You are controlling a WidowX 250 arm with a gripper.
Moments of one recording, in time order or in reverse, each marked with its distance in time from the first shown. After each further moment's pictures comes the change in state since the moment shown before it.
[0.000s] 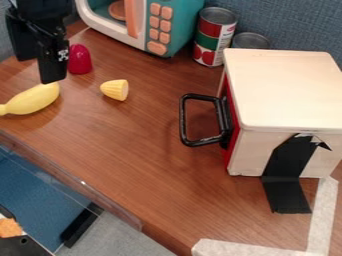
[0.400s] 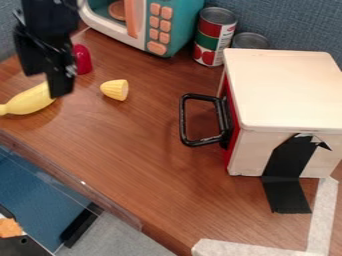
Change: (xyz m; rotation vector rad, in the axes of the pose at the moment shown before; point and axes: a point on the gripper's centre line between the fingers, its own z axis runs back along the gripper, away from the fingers) arm 0.002 -0.013 -0.017 -0.038 0.003 0.010
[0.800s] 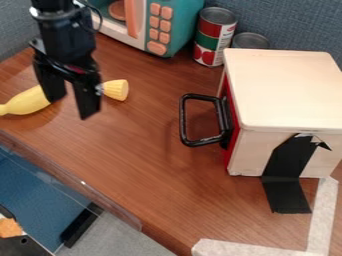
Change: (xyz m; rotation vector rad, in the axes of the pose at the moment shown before) arm 0.013 -0.029 -0.021 -0.137 -0.094 0.183
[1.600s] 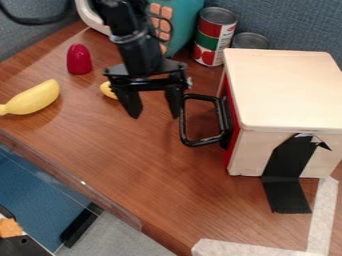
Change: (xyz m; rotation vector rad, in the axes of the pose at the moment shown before) arm 0.069 -0.065 -0.026 -0.175 -0.155 0.338
